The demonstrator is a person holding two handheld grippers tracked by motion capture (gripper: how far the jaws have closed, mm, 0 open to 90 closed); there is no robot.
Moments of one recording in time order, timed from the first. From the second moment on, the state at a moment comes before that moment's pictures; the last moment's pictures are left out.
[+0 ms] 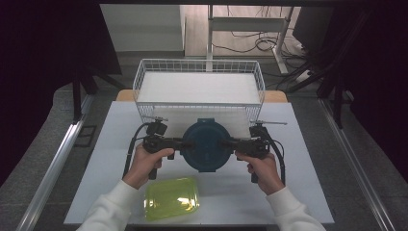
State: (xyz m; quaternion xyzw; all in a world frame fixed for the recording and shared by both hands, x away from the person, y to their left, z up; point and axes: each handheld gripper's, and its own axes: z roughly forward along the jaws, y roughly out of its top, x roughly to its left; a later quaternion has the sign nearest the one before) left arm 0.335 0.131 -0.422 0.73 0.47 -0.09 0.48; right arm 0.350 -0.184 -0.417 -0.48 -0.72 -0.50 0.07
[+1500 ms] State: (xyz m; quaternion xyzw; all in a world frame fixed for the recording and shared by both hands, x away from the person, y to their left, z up) left arm 0.366 0.149 -0.344 0.72 0.47 -0.07 0.50; right arm 0.387 -0.169 -0.341 -0.48 -0.71 -0.51 0.07
